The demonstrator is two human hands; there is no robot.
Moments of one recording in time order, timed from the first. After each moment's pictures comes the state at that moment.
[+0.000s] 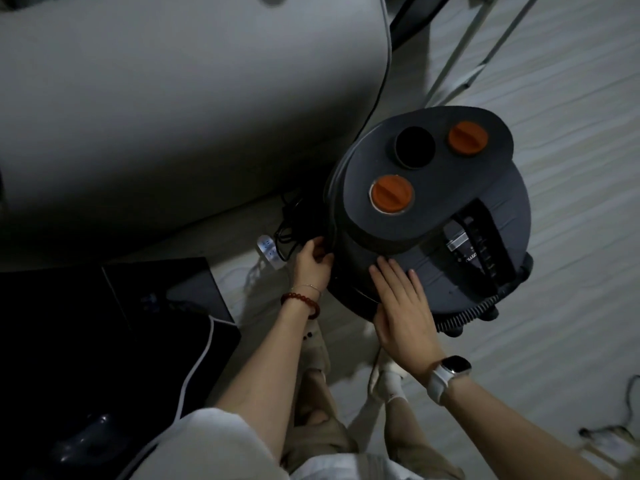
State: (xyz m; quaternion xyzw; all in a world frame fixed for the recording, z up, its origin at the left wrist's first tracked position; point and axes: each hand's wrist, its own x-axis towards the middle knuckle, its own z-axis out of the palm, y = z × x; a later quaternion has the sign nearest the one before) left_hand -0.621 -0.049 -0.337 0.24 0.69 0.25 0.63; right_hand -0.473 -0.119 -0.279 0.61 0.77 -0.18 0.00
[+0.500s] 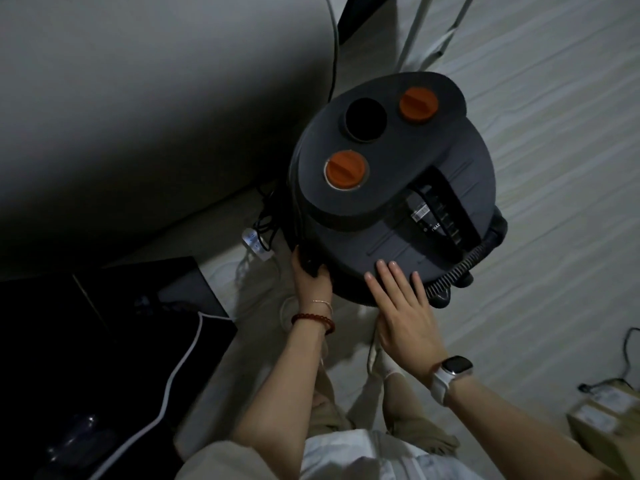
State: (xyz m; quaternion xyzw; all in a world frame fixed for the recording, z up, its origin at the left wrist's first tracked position) left_hand -0.566 -0.100 -0.333 0.08 0.70 0.34 0.62; right_hand -0.432 -0.165 -0.277 0.62 0.77 -0.14 0.08
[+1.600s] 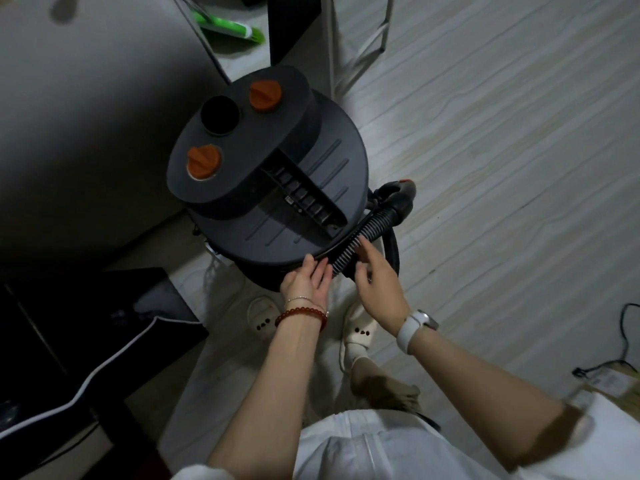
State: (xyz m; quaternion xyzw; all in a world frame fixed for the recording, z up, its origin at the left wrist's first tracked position) left_hand -0.402 -0.135 -0.252 -0.19 0.62 0.41 0.65; right_hand -0.294 -0.168 -0.261 0.72 0.48 -0.46 -0.20
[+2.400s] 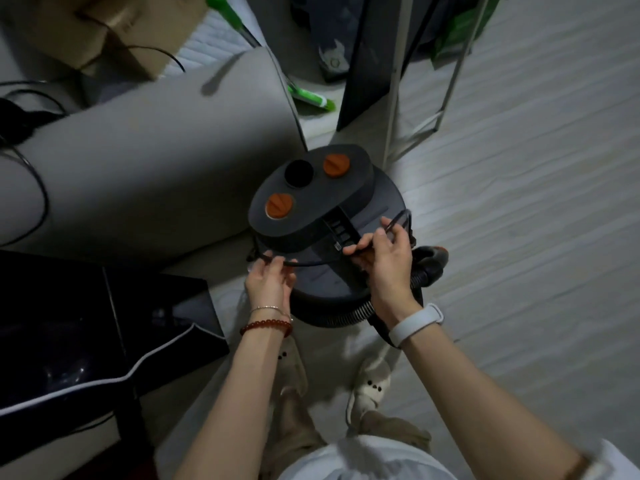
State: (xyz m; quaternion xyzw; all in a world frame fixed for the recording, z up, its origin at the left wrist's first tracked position) left_hand -0.483 -0.090 -0.177 -0.03 0.64 0.57 0.51; right_hand -0.350 -0.071 -0.155 0.56 0.17 -0.61 -0.53
